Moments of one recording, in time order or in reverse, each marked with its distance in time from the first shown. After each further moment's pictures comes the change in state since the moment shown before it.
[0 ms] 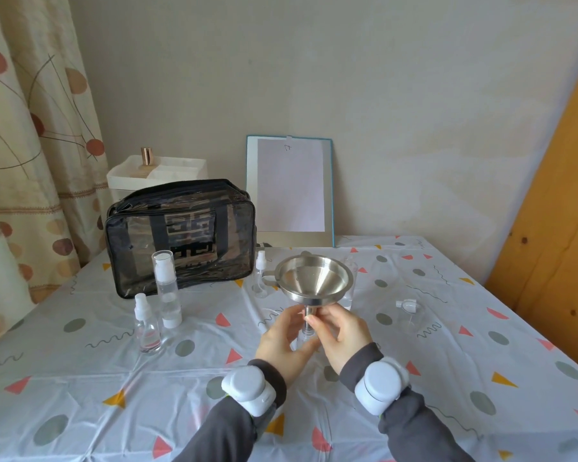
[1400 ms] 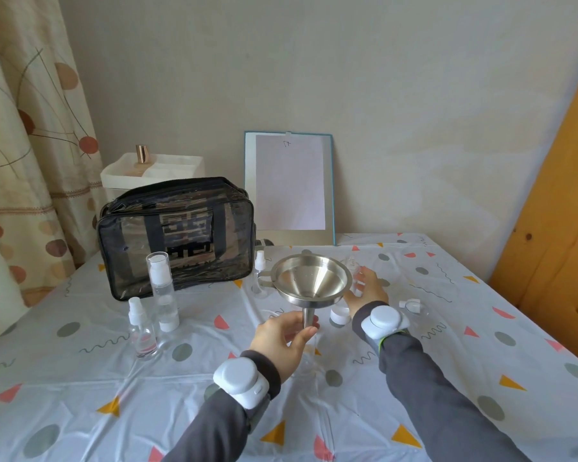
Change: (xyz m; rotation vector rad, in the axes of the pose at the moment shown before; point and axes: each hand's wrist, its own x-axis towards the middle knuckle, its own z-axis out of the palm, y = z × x) left_hand 0.016 0.002 -0.008 0.055 -0.037 0.018; right_hand 0.081 0.058 -0.025 -0.145 0.165 0.388
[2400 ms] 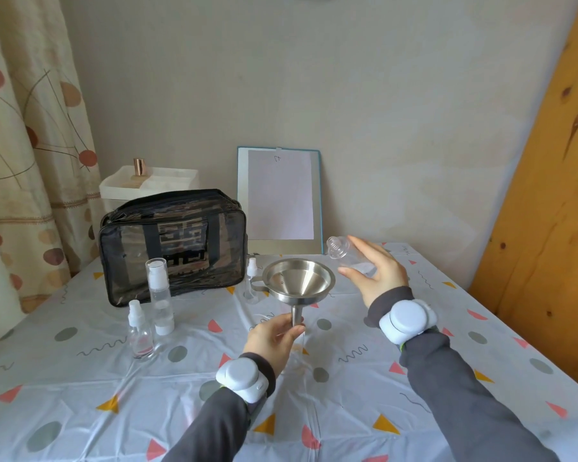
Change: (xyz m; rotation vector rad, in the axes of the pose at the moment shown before) left_hand -0.002 -0.003 0.004 0.022 0.045 -0.022; right_hand -0.045 -0.065 -0.071 -0.061 0.124 -0.532
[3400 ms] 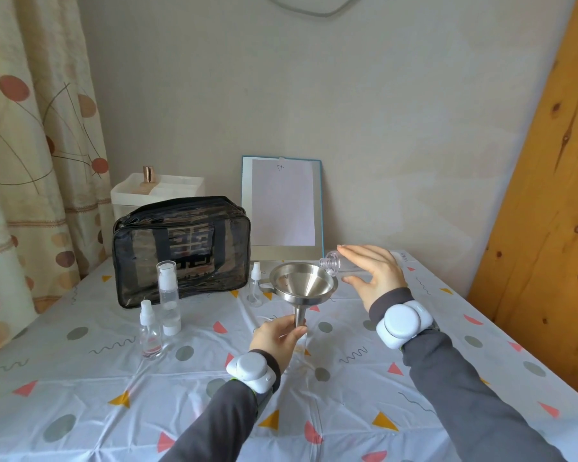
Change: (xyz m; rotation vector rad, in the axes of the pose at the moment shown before) left_hand -0.002 0.002 0.000 -0.003 -0.009 -0.037; right_hand -0.004 -0.022 -0.013 -0.253 -0.102 -0.217
